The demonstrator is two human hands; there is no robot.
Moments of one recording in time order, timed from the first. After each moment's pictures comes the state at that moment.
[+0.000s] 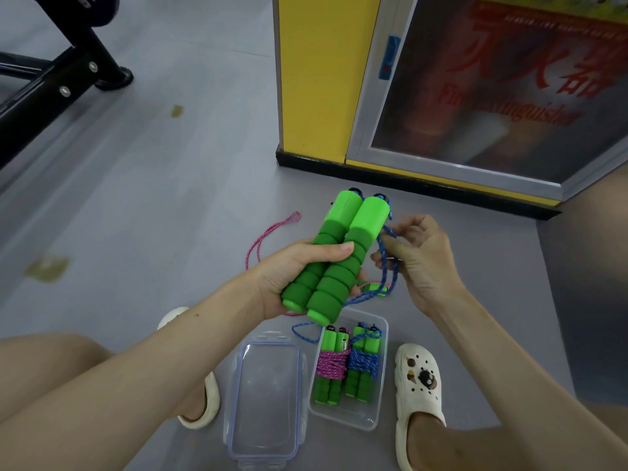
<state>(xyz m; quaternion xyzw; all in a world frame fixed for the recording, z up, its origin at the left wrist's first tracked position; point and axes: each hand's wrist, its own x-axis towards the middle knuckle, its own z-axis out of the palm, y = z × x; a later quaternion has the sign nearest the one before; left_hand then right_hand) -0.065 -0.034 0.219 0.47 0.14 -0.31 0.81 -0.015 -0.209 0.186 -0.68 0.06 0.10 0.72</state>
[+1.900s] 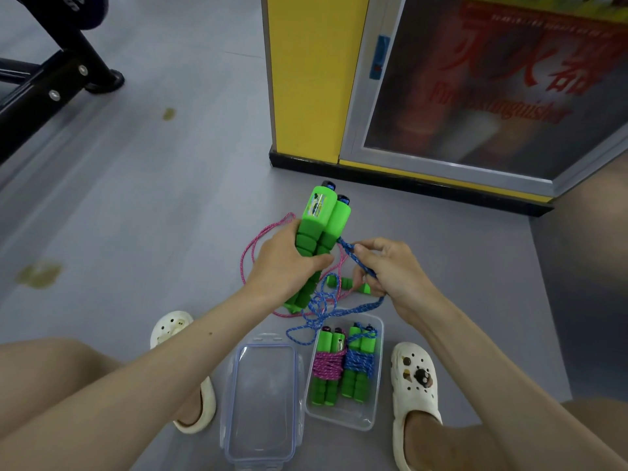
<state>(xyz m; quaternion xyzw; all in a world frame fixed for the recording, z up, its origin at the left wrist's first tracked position) -0.051 -0.035 0.179 0.85 0.14 -0.05 0.51 -0.024 -0.195 0.186 -0.75 0.07 0.26 0.60</state>
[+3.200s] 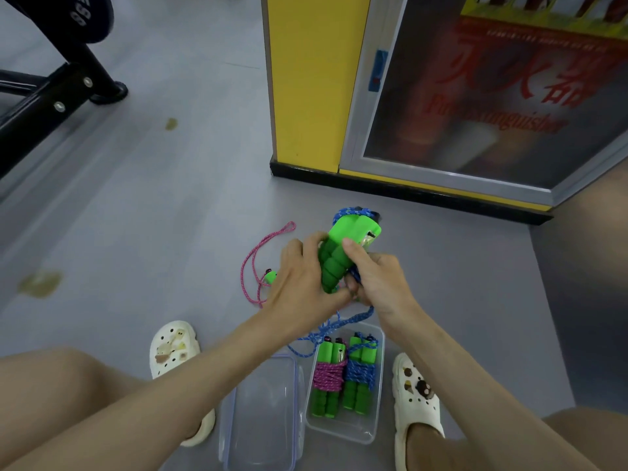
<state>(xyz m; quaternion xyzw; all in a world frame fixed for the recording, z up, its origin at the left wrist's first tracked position) -0.061 -0.055 0.158 0.92 0.03 0.02 0.40 -0.029 -0.175 0.186 -0.75 0.10 0.19 0.63</state>
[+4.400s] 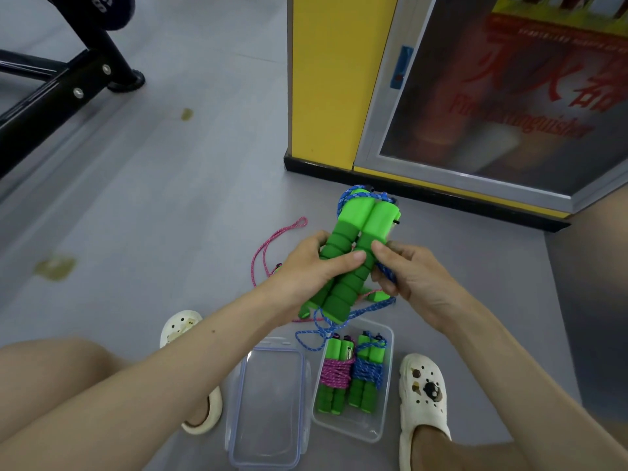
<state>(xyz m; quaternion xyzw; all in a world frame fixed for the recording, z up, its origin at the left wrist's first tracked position) -0.055 -0.034 0.193 0.60 0.15 -0.18 0.76 -0.016 -0.201 0.192 -0.69 -0.02 0.30 0.66</state>
